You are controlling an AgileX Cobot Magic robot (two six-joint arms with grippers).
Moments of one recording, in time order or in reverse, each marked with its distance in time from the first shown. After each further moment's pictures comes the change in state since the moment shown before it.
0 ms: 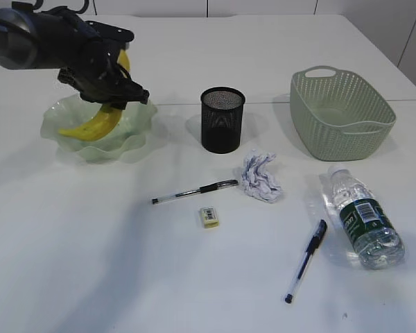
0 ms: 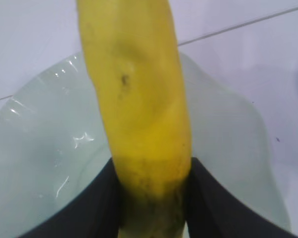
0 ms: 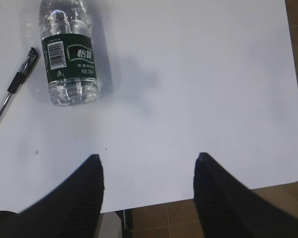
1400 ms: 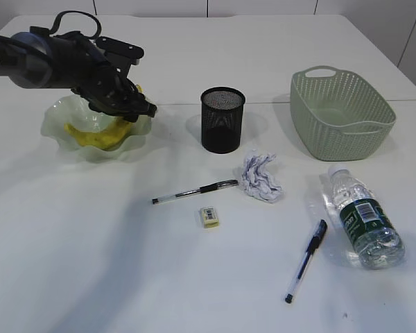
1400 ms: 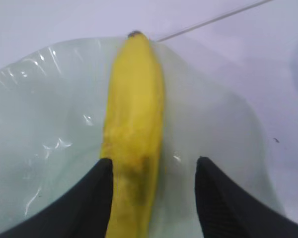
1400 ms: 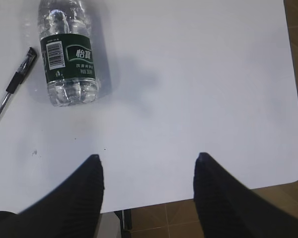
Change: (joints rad) left arm 0.000 0.069 0.000 0.038 -0.100 0.000; right arm 0.000 0.000 0.000 -0.005 0.000 -0.001
